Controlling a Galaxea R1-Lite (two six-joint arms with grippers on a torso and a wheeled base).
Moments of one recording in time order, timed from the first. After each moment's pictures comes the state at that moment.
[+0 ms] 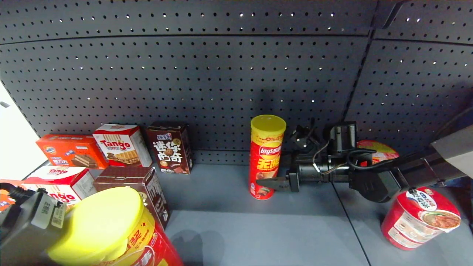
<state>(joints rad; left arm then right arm) -0.62 0.99 -0.49 -0.05 -0.33 0.01 0.45 2.04 -1.11 -0.61 0.77 -0.21</state>
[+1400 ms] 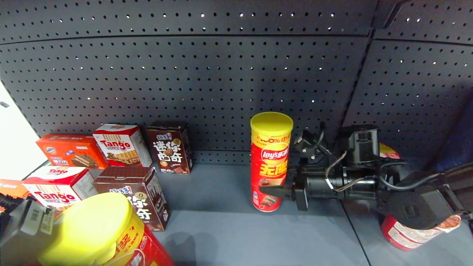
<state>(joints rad) -0.58 0.95 -0.45 -0.06 -0.33 0.00 0.56 1.83 -0.89 -0.62 0.61 -0.21</state>
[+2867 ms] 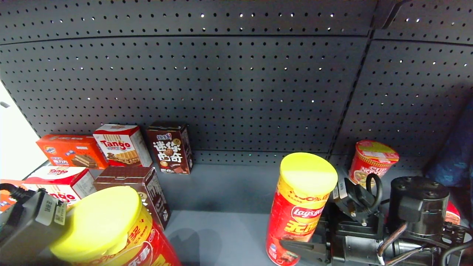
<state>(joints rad) -0.59 0.99 -0.48 -0.05 -0.32 0.01 0.65 1.68 -0.36 -1.07 0.56 -0.11</state>
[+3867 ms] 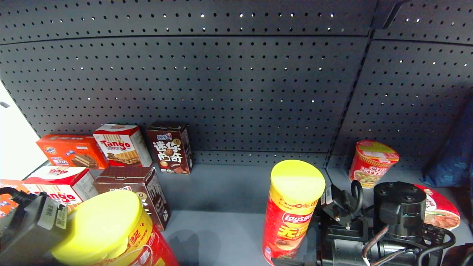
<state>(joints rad) -0.59 0.98 -0.47 -0.05 -0.32 0.01 0.65 1.77 -0.35 -1.12 0.56 -0.12</state>
